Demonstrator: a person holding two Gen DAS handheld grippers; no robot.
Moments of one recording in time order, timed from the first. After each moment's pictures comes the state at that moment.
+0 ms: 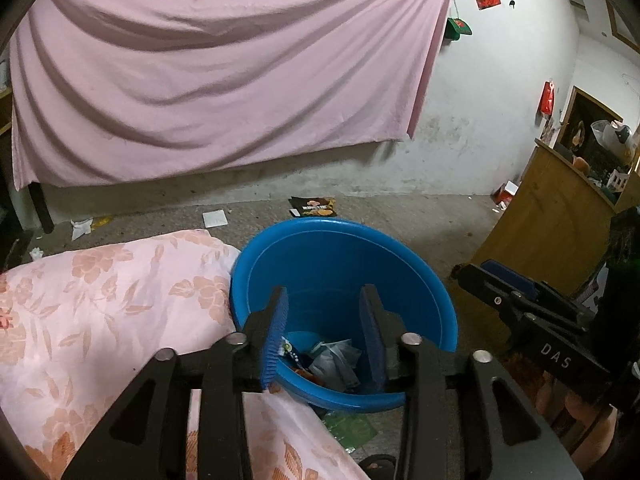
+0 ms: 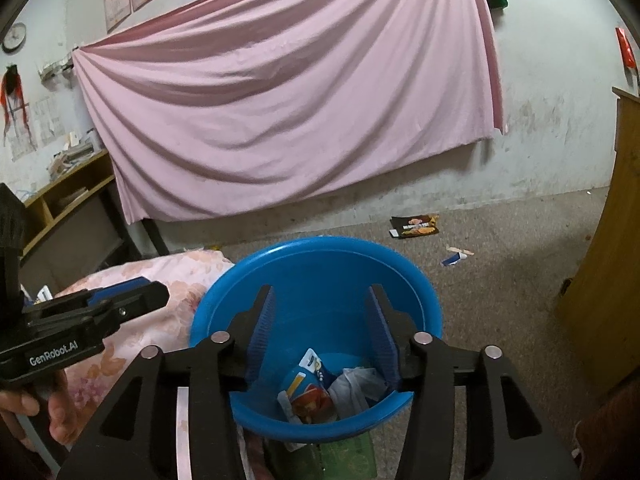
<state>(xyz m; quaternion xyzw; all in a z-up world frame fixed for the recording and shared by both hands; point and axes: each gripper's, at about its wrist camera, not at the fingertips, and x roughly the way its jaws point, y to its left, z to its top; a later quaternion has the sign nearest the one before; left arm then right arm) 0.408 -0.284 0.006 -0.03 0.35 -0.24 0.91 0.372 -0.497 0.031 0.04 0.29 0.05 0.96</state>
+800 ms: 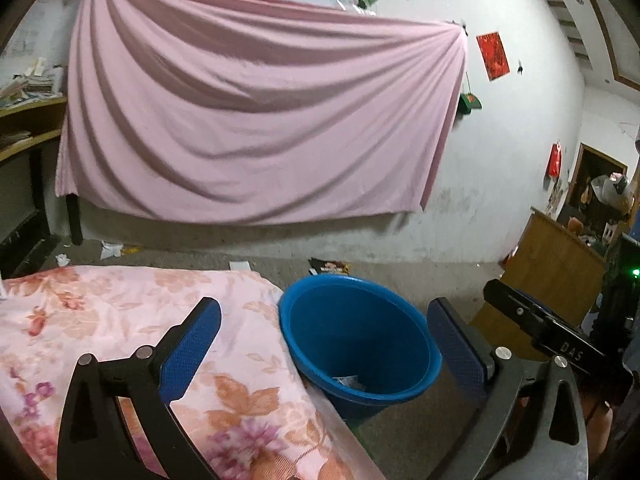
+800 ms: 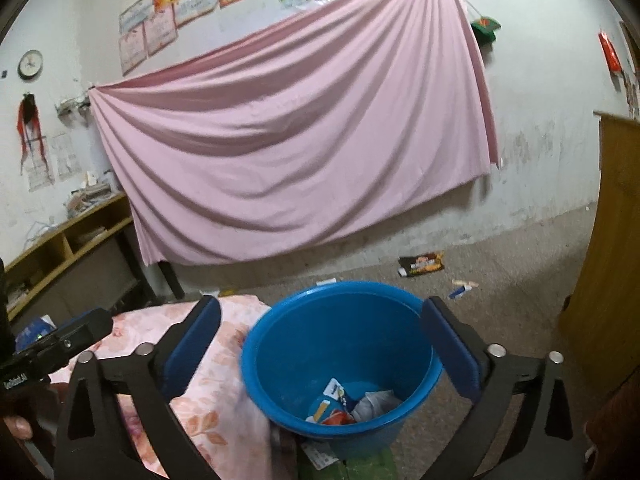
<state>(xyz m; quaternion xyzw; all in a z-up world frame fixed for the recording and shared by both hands) 0.332 -0.212 0.056 -0.09 0.24 -0.19 0.95 0.316 -0.473 0.080 0.06 0.20 0.05 0.98</state>
